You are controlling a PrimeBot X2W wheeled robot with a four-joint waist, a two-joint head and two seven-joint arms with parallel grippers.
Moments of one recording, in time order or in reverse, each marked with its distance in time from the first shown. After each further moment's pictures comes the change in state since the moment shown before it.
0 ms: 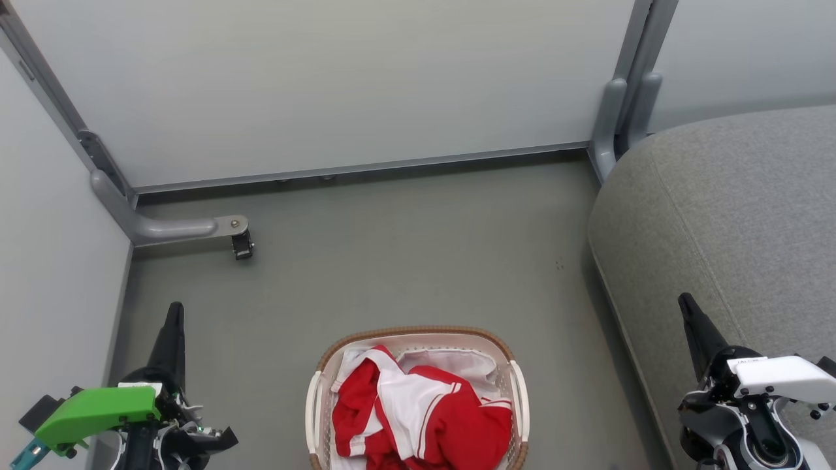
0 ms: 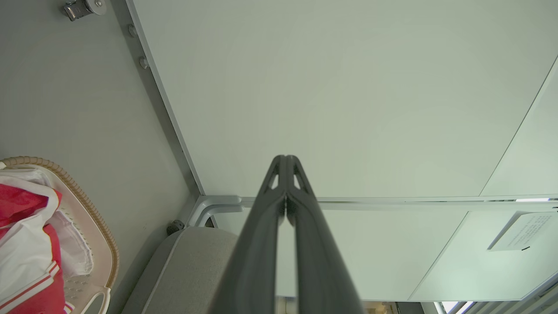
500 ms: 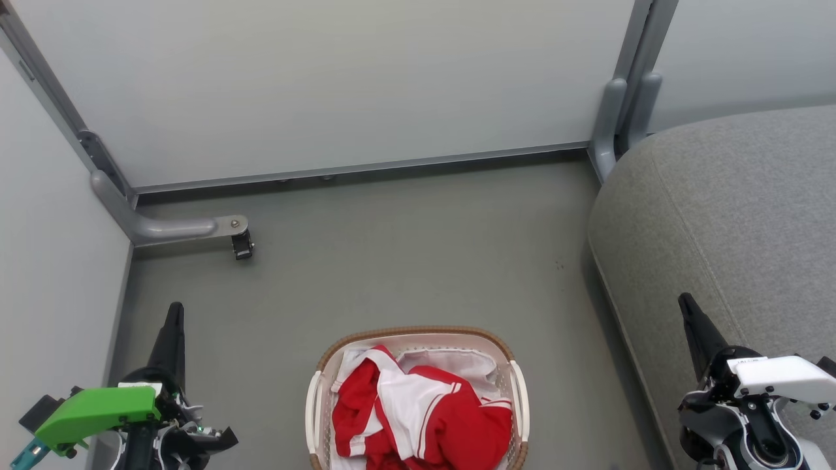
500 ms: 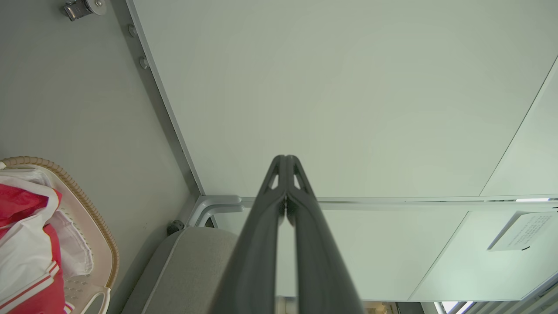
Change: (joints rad) left arm 0.000 0.000 0.000 0.000 0.000 0.000 0.000; right arm 0.000 0.000 0.000 0.000 0.000 0.000 0.000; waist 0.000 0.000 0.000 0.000
